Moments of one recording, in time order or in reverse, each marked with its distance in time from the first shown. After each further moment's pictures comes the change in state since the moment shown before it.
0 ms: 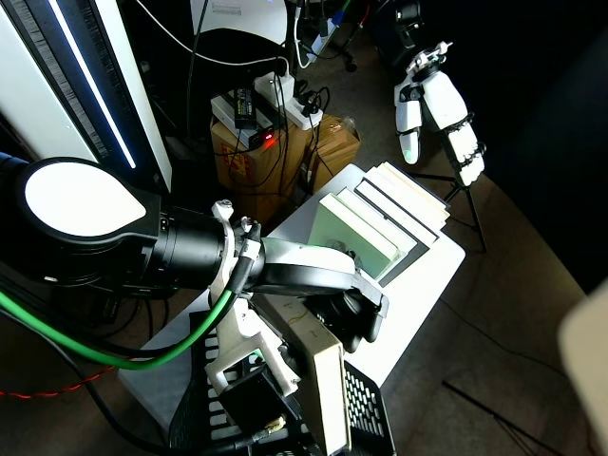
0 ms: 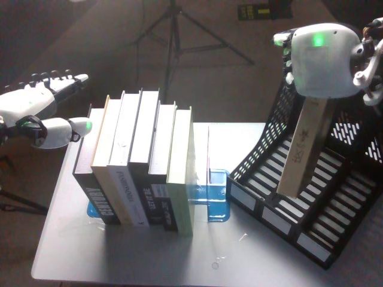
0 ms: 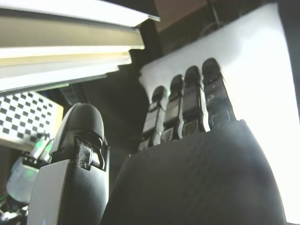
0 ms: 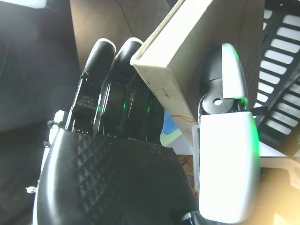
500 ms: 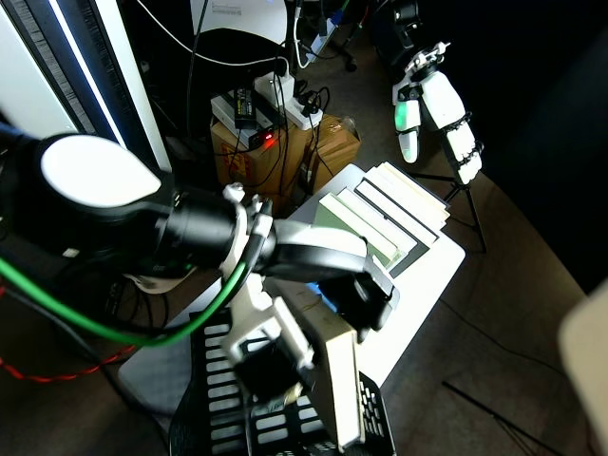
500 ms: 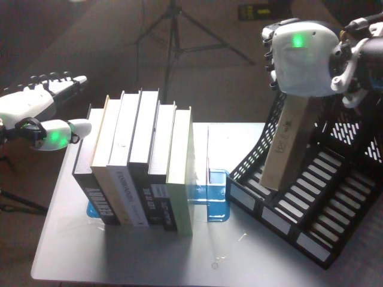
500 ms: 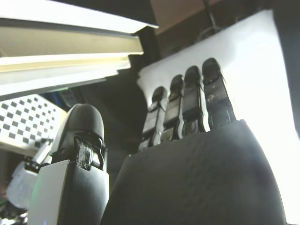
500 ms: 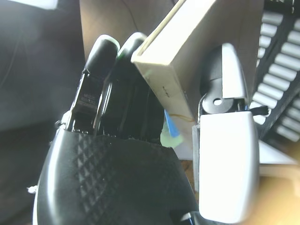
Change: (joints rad) left arm 0.014 -0.001 -0.002 -0.012 -0.008 -0.001; right arm 0.020 -0.042 -0.029 -0.107 -0.102 -0.001
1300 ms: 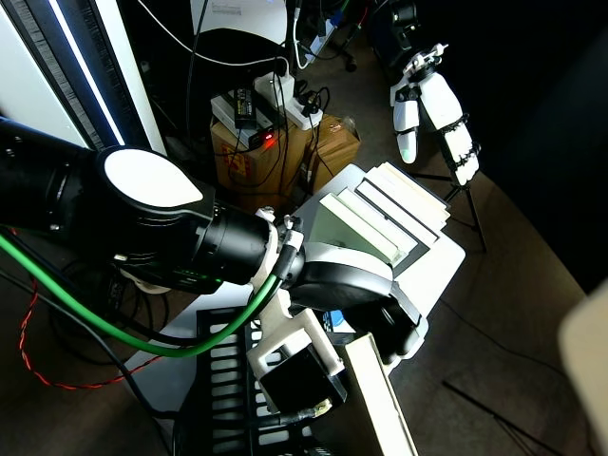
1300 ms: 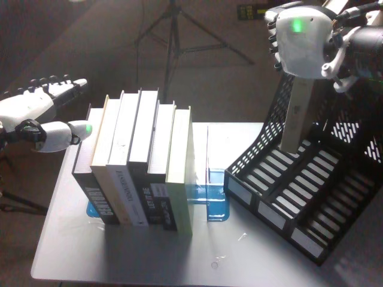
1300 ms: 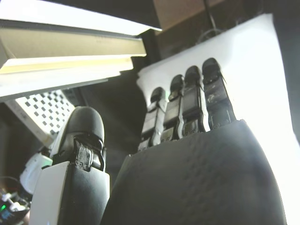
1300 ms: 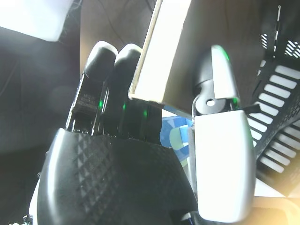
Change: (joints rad) left arm 0.008 -0.005 0.000 -0.005 -0.007 -0.019; right arm 0.000 -0.084 0.126 -0.035 -0.100 0.000
